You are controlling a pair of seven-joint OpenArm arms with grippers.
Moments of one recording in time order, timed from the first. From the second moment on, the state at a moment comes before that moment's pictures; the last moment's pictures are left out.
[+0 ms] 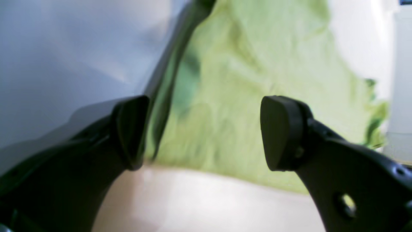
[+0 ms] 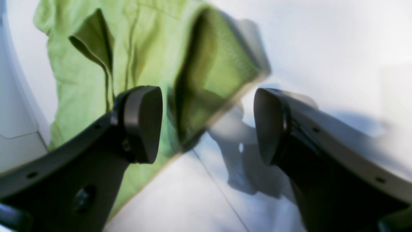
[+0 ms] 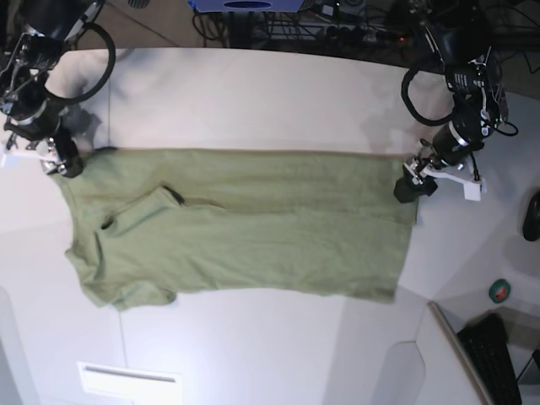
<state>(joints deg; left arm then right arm) -0.3 -11.9 -34.2 56.3 -40.1 -27.1 40.2 -4.4 2.1 43.6 67.1 40.0 10.0 -45.8</state>
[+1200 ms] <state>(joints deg) 22.4 -15.5 -30.2 73.0 -38.7 -26.6 38.3 -23.4 -4.0 43.6 84.9 38.4 9.4 -56.0</state>
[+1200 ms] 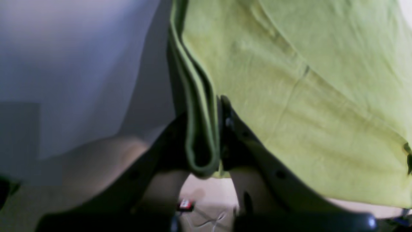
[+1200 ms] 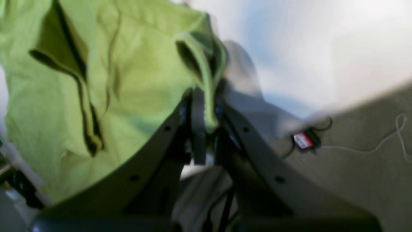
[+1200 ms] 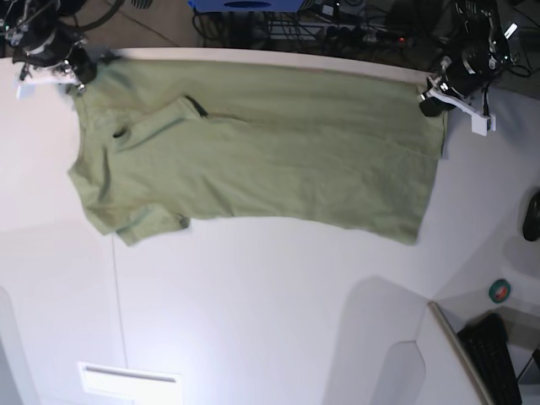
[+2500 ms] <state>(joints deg) 27.0 -13.6 -47.6 89.6 -38.7 -26.6 38.1 -24.5 -3.2 51.7 97.7 38.4 9.3 -56.1</state>
